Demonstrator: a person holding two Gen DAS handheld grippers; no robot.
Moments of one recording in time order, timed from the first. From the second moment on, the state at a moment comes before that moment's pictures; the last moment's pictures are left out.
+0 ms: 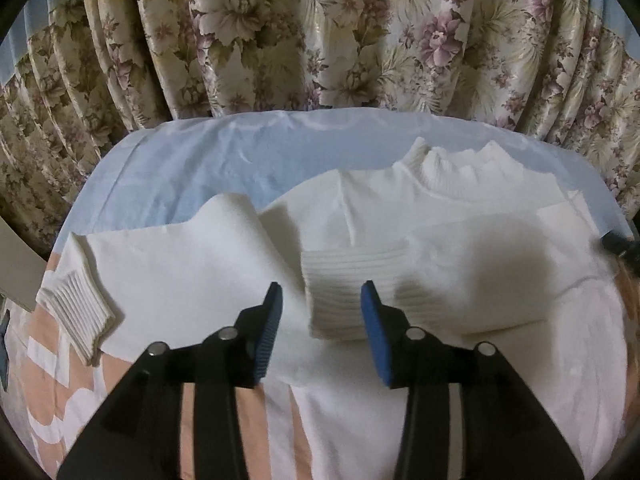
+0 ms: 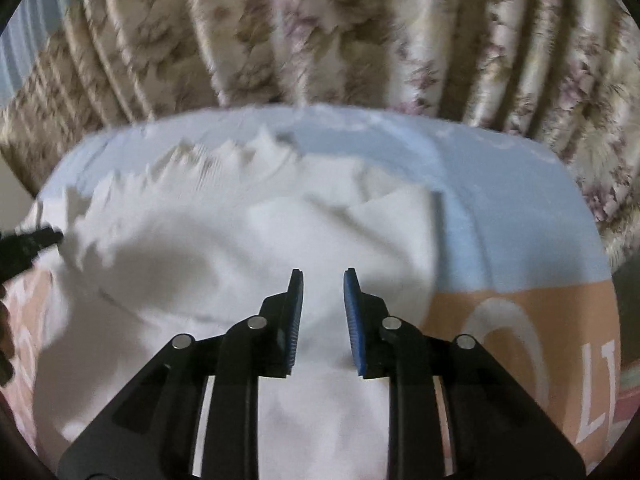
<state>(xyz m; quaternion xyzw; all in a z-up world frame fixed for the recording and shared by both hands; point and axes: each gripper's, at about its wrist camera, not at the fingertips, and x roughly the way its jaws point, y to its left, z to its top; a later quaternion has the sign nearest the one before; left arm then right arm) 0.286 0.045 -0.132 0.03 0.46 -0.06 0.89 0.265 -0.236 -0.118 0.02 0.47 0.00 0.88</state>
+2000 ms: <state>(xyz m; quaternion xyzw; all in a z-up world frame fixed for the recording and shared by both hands) 0.285 0.152 -0.092 -0.13 0.43 -0.13 0.88 0.265 -0.189 -0.091 0.03 0.44 0.04 0.90</state>
